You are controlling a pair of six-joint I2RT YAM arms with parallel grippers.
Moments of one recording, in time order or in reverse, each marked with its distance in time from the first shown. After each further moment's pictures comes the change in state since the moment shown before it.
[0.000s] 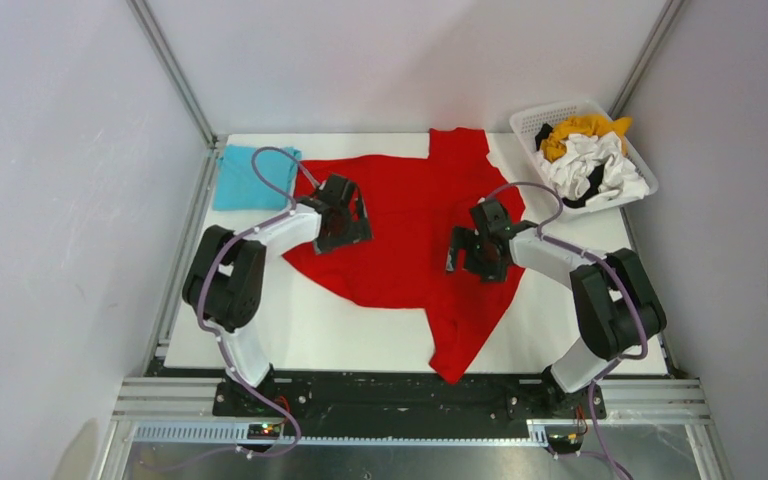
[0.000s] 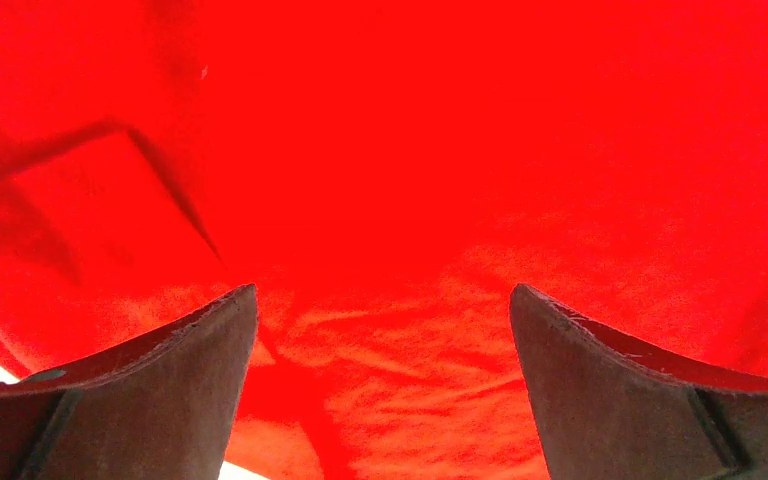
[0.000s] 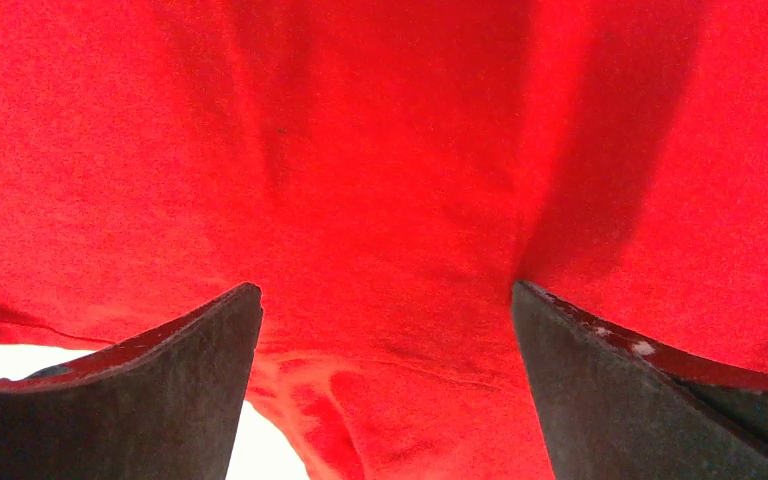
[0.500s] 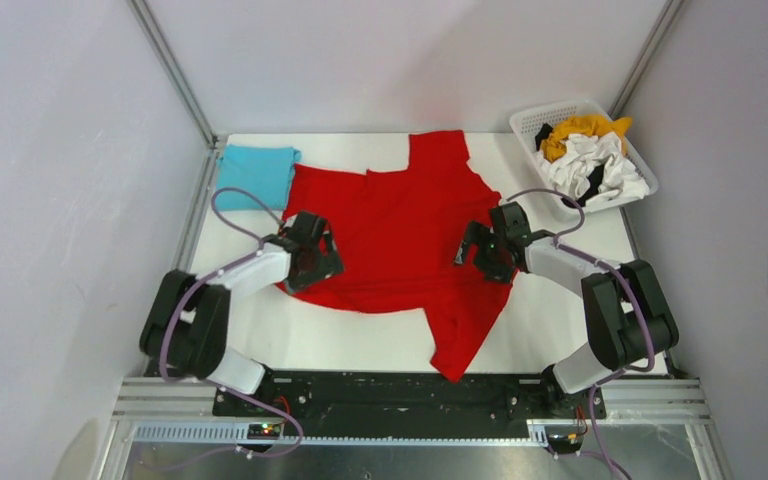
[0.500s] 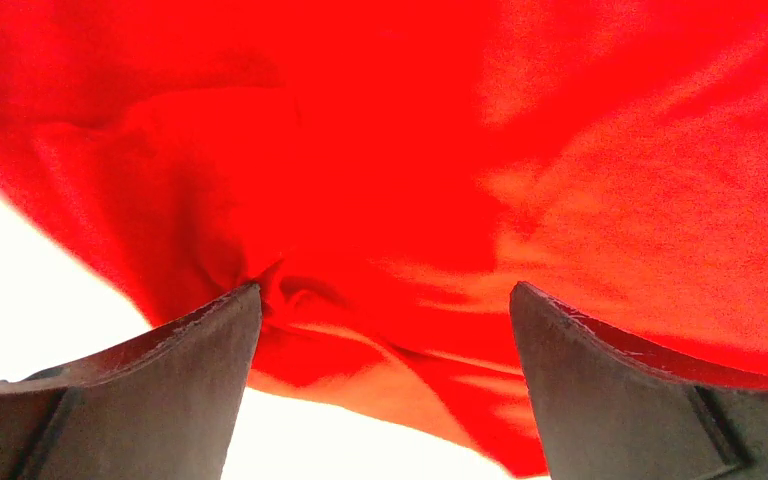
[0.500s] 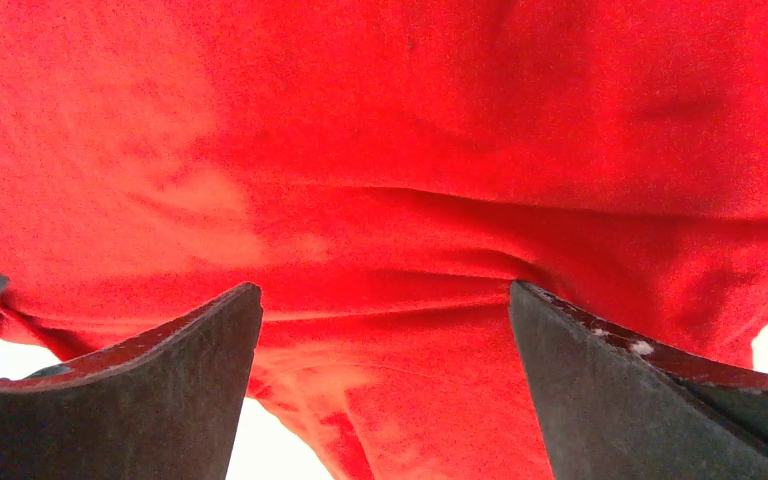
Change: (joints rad) left arm 0.048 -0.272 -0.390 0.035 -0.034 -0.080; right arm -0.095 -0.067 -0.135 0.153 -0.059 0.092
